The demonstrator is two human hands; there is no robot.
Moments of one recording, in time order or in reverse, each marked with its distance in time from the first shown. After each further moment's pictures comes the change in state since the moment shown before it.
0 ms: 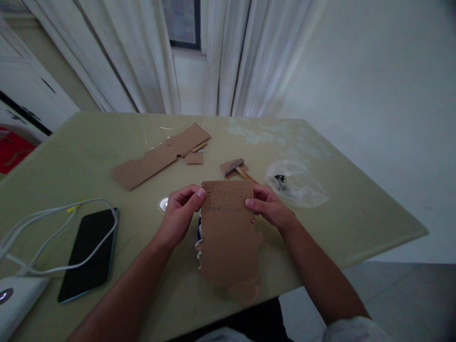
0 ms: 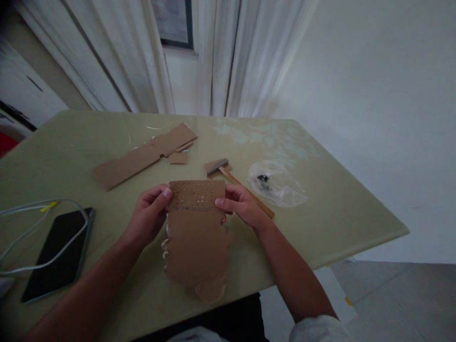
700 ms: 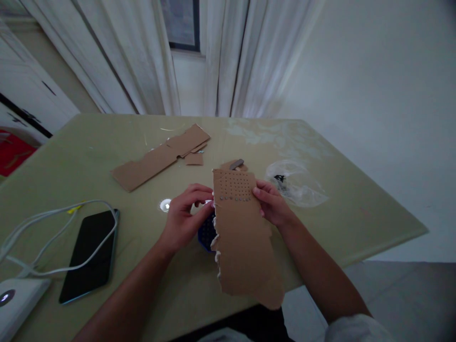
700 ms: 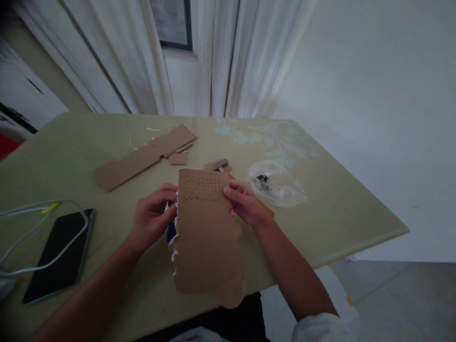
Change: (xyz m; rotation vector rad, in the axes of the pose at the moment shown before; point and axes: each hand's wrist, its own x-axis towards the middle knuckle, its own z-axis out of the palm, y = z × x) left_hand 0.000 0.001 -0.001 0.265 -0.151 0.444; right_hand 0.004 -0.005 -0.001 0.155 0.138 0.007
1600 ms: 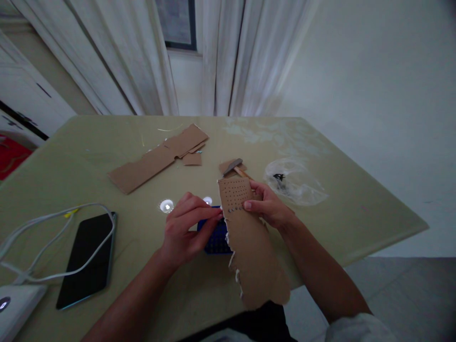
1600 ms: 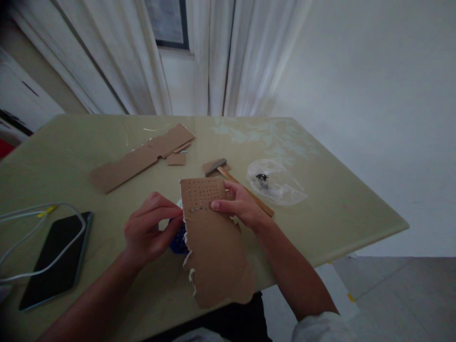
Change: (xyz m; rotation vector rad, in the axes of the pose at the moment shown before) left_hand -0.009 0.022 0.008 0.362 -0.046 0.425; right_hand -0.004 -0.003 0.011 -0.005 -0.022 0.084
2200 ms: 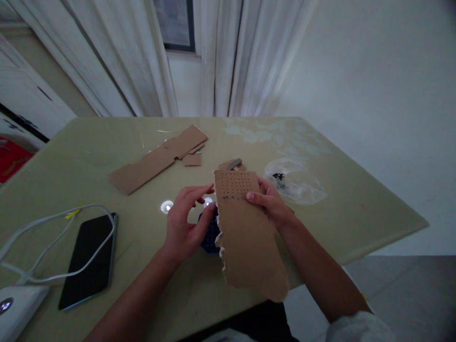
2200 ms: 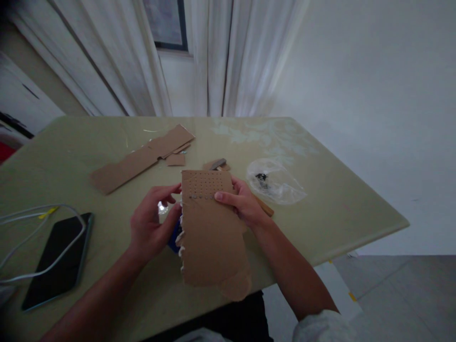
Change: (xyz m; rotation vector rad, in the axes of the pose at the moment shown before) left_hand -0.008 -0.011 0.006 0.107 0.043 -0.142; right_hand 0.000 0.001 0.003 0.074 0.118 -0.089
